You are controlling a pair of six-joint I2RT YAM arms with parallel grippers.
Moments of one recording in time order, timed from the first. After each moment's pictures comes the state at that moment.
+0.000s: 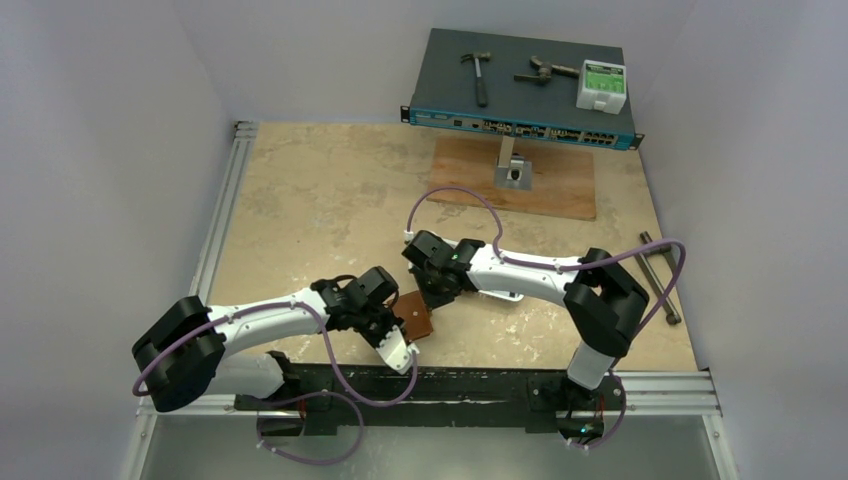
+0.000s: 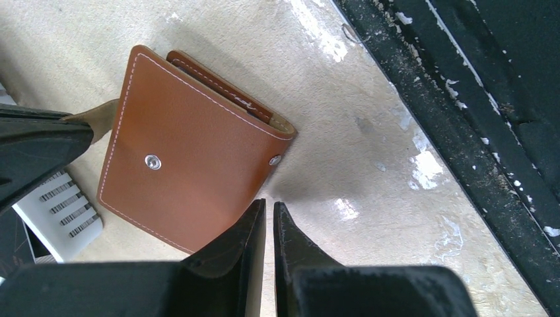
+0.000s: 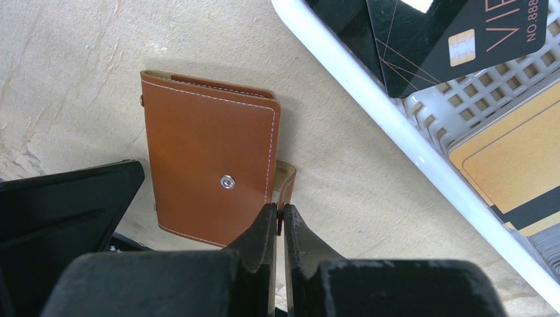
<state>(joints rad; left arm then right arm) -0.92 1.27 0.59 -0.49 0.31 1.35 0.99 1.72 1.14 -0.60 0.07 0.57</state>
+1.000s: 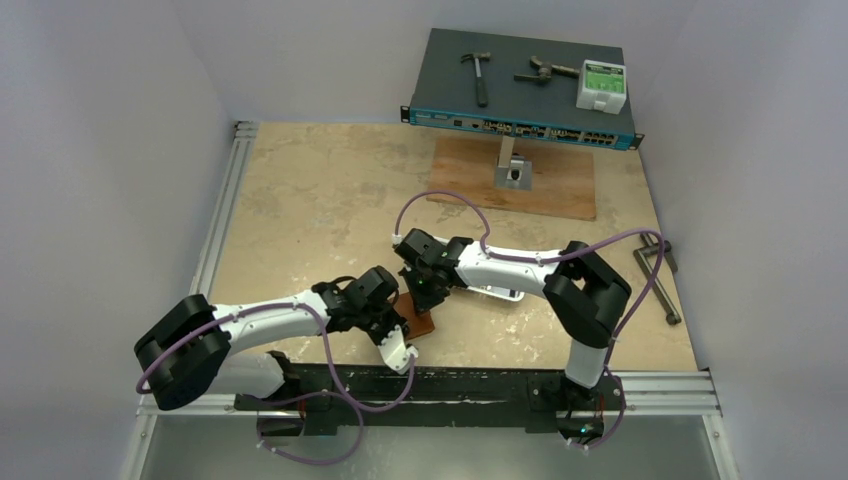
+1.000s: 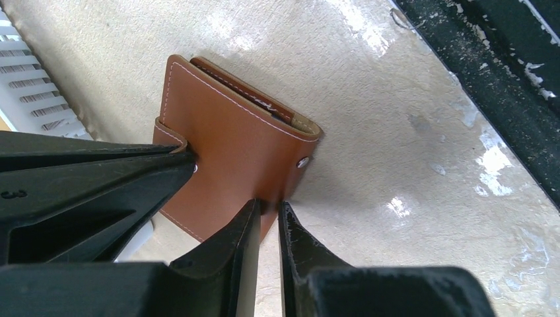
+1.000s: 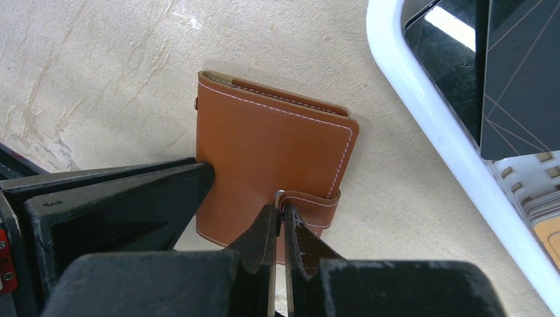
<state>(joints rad) -0.92 1.28 0.55 -0.35 0.29 1.46 0.98 1.81 1.19 -0.55 -0.07 0.51</state>
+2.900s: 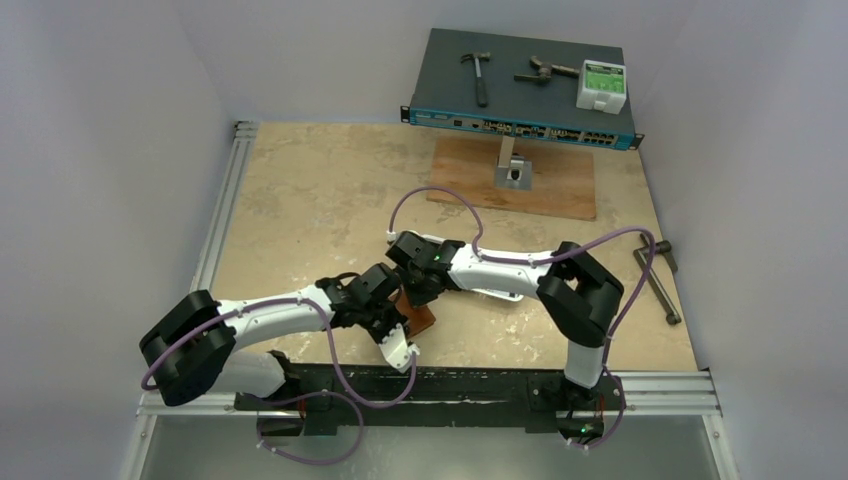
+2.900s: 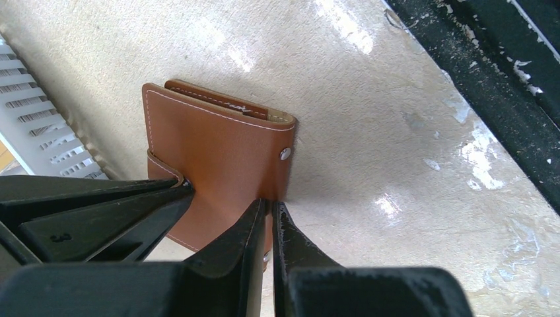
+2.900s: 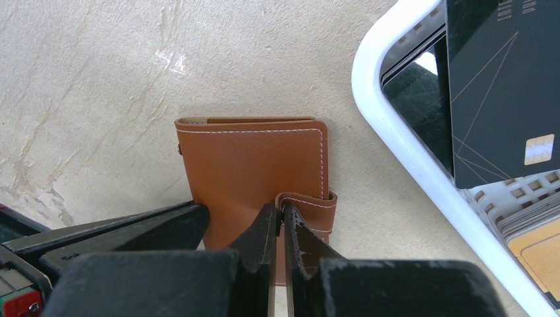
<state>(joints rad) -0.91 1.32 0.60 -0.41 0.30 1.47 1.01 1.86 1.22 -0.52 0.06 0.54</state>
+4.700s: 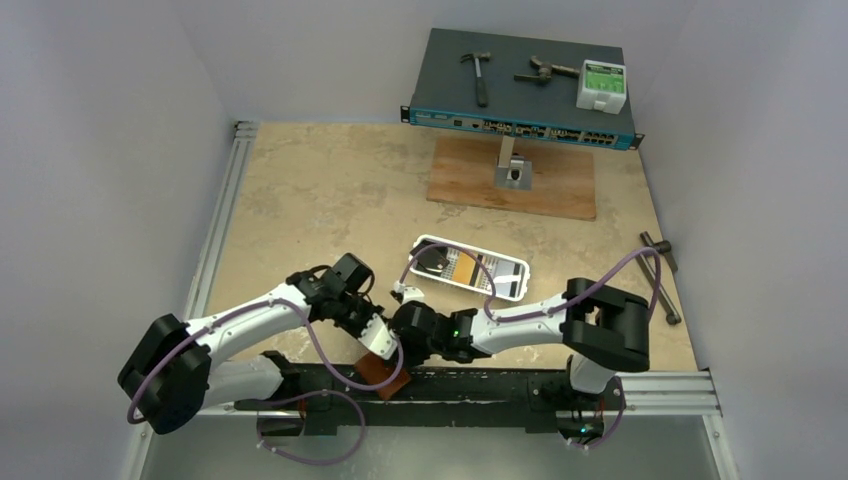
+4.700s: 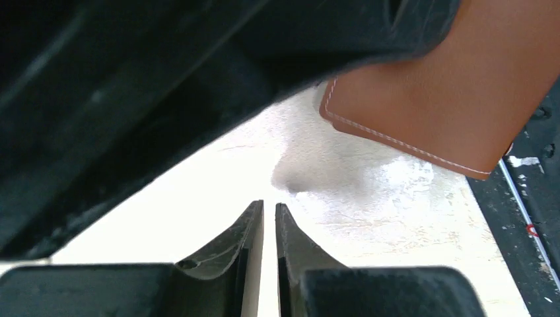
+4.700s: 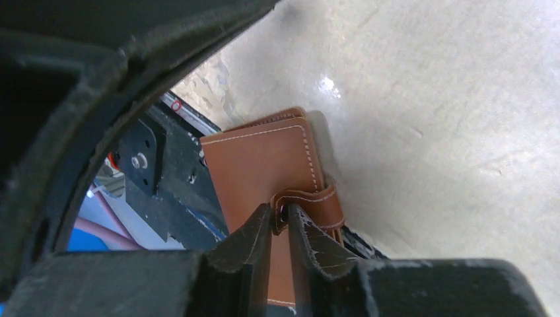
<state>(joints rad) -0.72 1.17 0.57 -0.65 0.38 1.40 1.33 1.70 0.79 0.02 0.04 1.06</state>
